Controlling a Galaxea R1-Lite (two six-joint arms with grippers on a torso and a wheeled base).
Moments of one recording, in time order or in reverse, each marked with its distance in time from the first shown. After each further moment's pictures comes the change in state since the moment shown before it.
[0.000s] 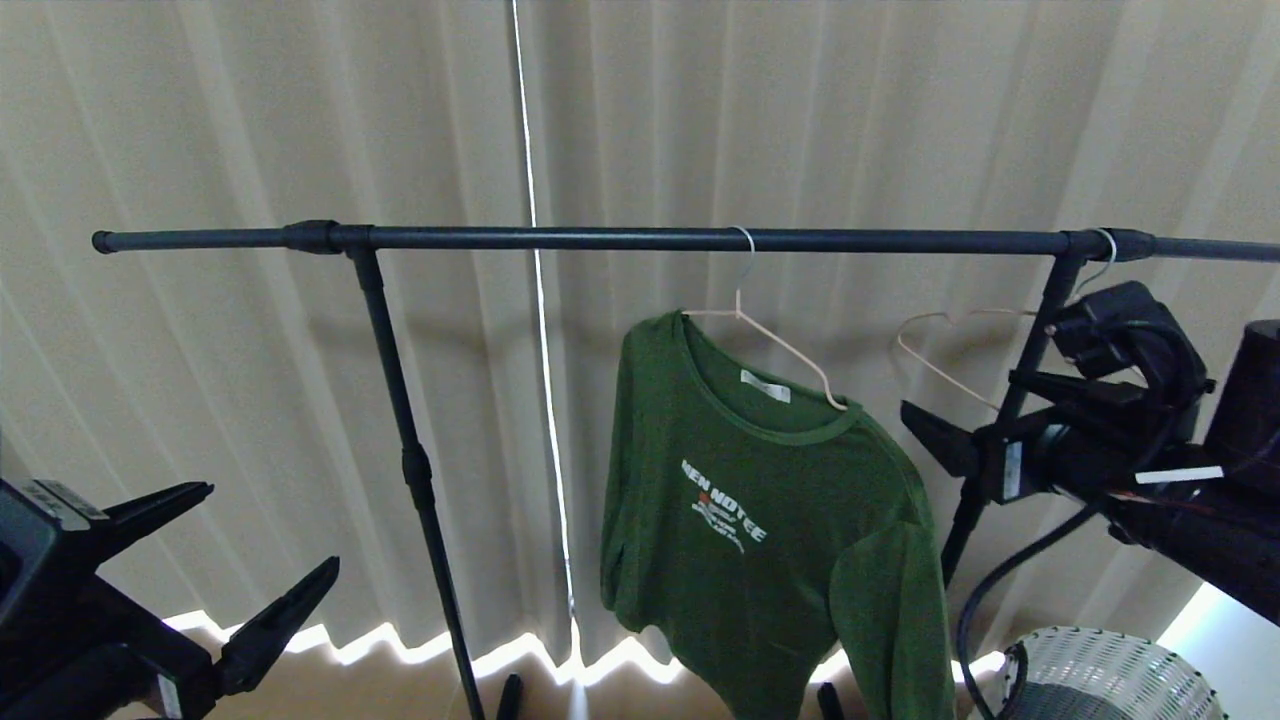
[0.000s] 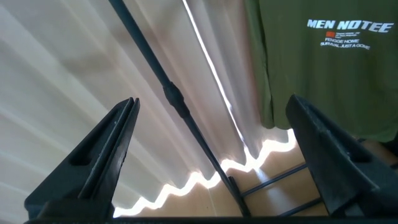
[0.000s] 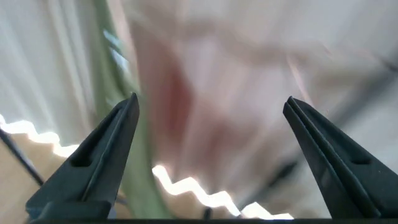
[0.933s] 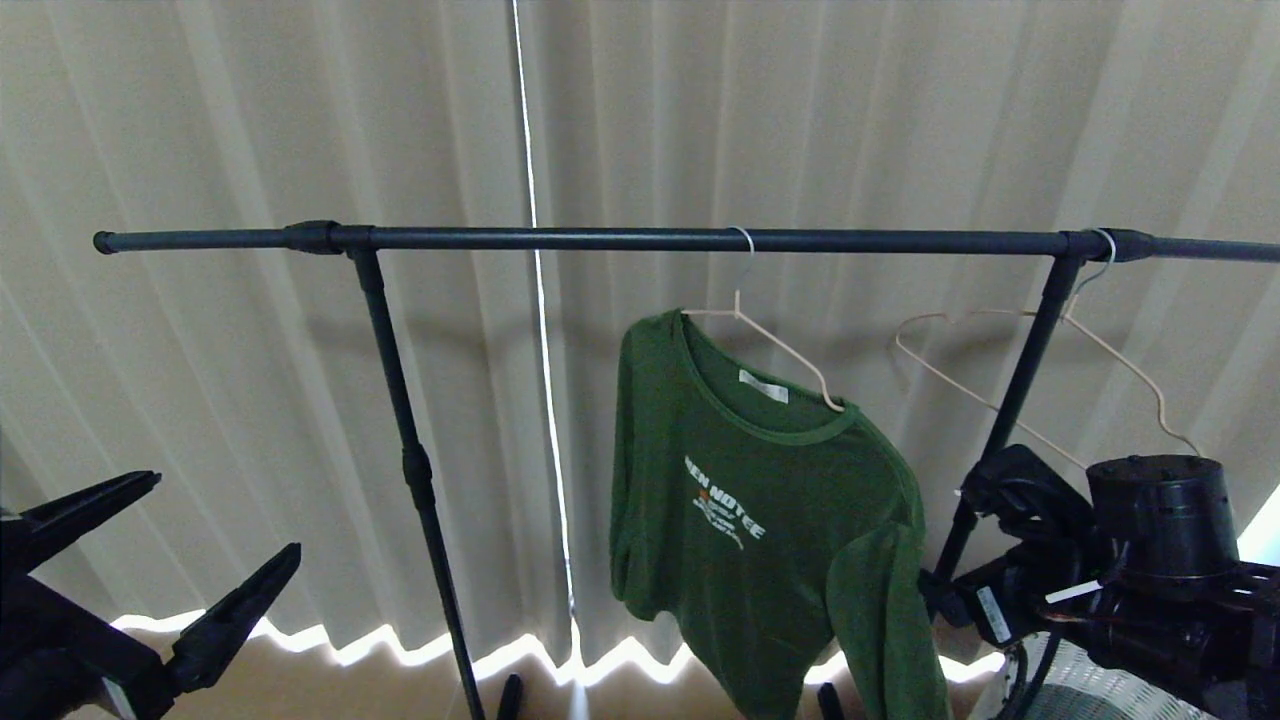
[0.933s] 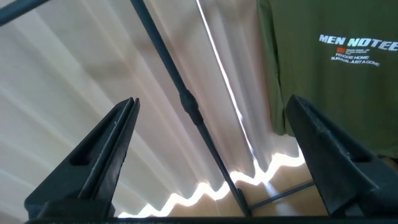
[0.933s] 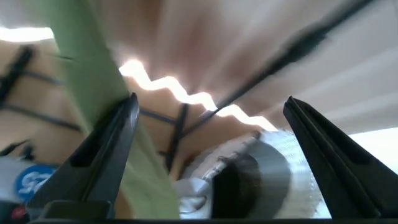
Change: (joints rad) left arm 0.041 -0.074 -0.001 0.004 -0.001 -0.002; right arm -0.030 0.158 0.164 0.100 -0.019 -0.034
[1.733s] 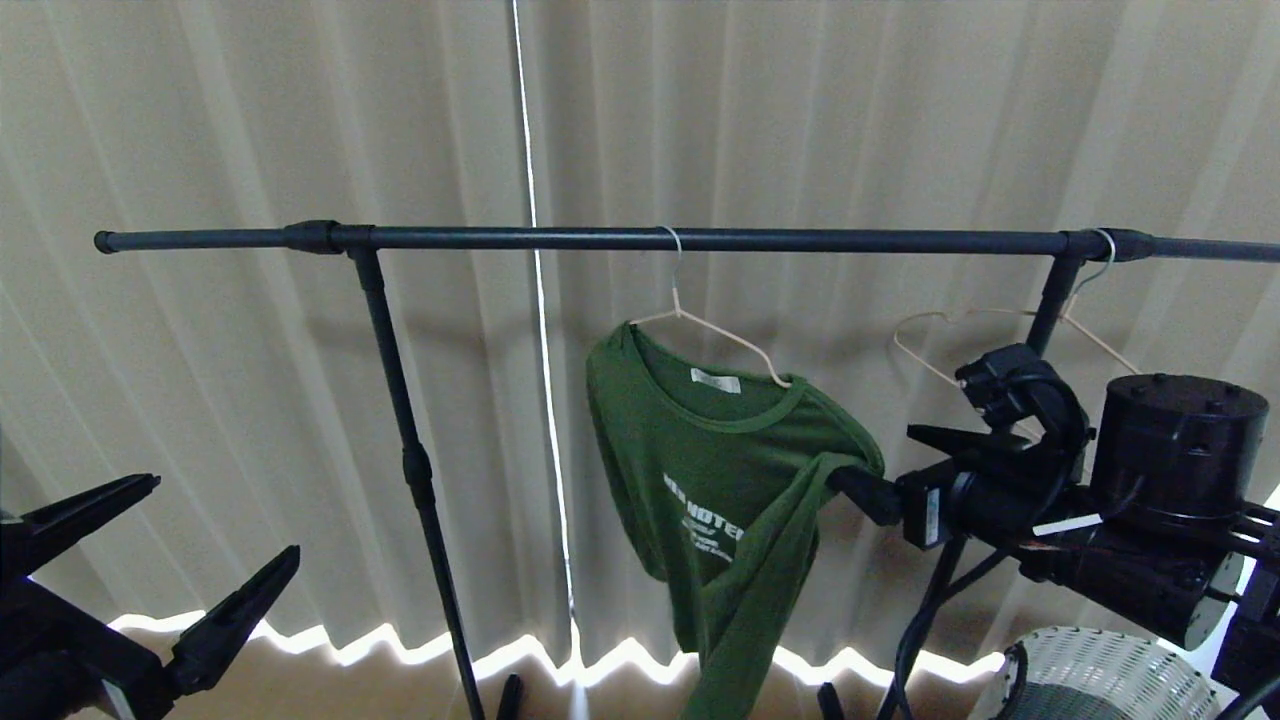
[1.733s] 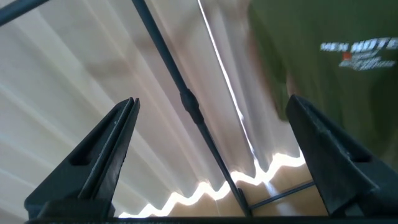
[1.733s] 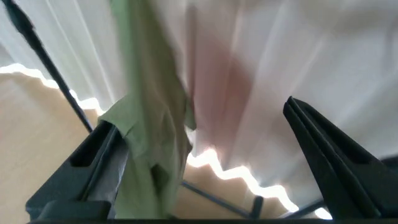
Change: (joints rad) left arm 0.003 -0.001 0.006 0.001 0.000 0.000; right arm 0.087 0.004 -0.119 -0.221 0.181 0.176
